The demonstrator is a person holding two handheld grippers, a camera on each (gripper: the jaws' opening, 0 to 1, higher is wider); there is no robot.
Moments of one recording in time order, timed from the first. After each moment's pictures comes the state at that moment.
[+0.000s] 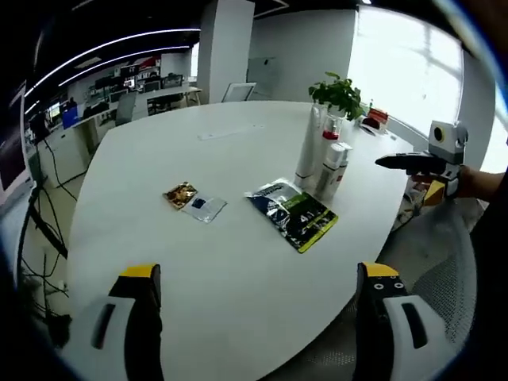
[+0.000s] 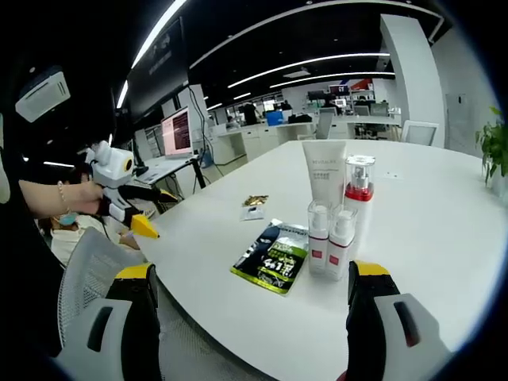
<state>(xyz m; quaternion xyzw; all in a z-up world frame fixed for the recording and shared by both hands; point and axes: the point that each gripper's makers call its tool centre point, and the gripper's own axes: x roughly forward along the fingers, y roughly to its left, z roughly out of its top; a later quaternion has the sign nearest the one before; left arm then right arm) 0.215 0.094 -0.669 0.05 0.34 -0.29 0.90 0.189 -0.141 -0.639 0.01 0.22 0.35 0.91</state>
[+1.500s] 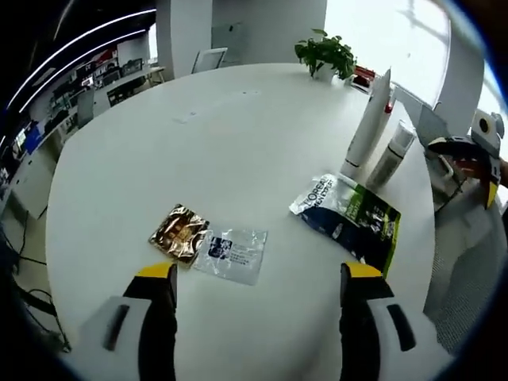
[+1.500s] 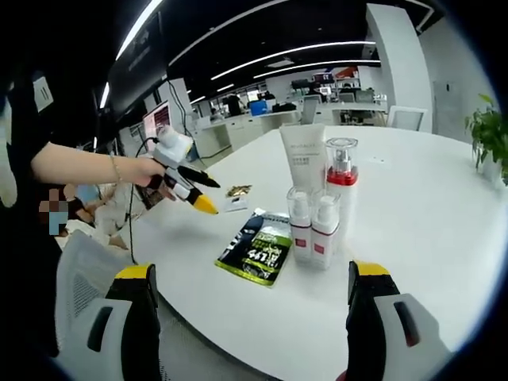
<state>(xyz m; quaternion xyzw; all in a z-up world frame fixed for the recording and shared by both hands) 0.362 0.077 -0.732 0.14 0.40 -0.36 0.83 0.199 -0.153 -0.655 0.02 0.26 0.31 0.91</state>
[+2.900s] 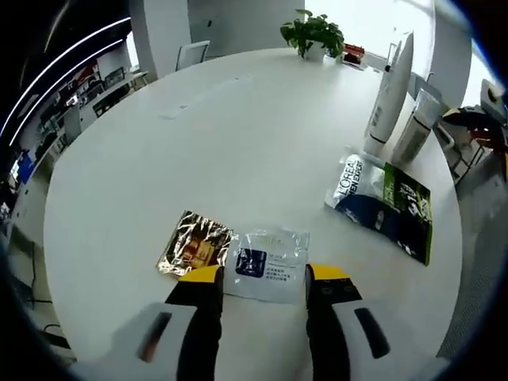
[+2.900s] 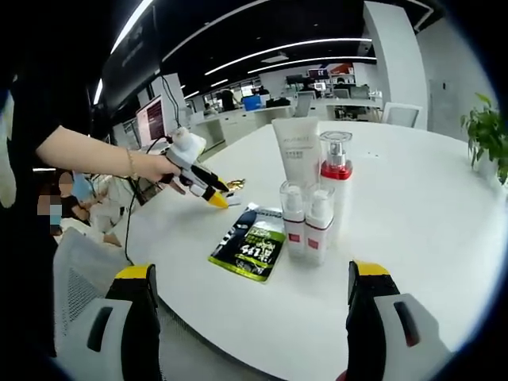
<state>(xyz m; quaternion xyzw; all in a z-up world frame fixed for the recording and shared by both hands) 0.388 0.074 -0.764 0.21 0.39 -0.38 0.81 0.201 -0.158 -0.661 0.01 0.27 0.30 0.91</state>
